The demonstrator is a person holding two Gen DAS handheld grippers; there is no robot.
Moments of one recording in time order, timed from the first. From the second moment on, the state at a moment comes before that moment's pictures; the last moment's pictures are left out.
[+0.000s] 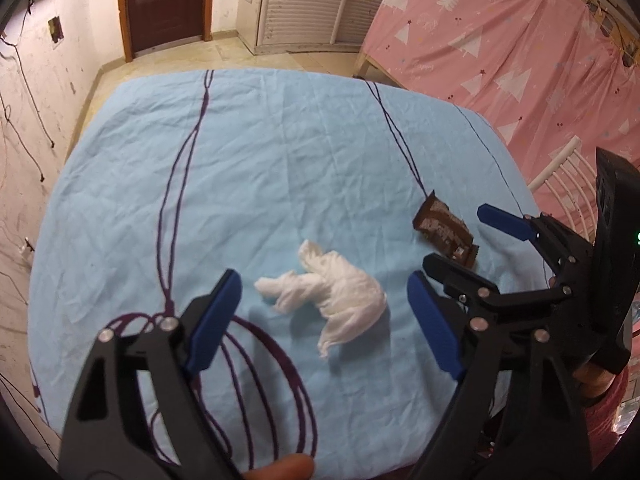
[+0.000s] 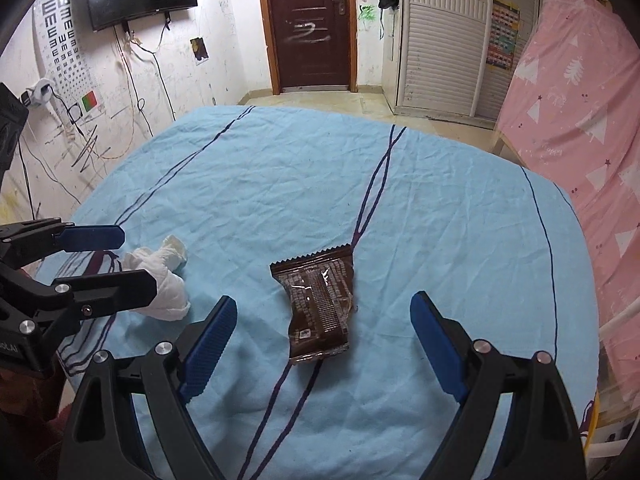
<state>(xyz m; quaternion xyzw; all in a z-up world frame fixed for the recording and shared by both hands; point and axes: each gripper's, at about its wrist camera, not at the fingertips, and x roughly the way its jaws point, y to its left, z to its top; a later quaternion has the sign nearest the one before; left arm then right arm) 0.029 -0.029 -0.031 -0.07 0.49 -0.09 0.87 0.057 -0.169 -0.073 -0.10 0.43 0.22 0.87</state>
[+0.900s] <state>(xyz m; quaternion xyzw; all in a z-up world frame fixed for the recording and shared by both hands) 0.030 -0.056 -0.049 -0.02 0.49 -0.09 0.87 0.056 -0.187 -0.069 -0.07 0.44 0.23 0.87</state>
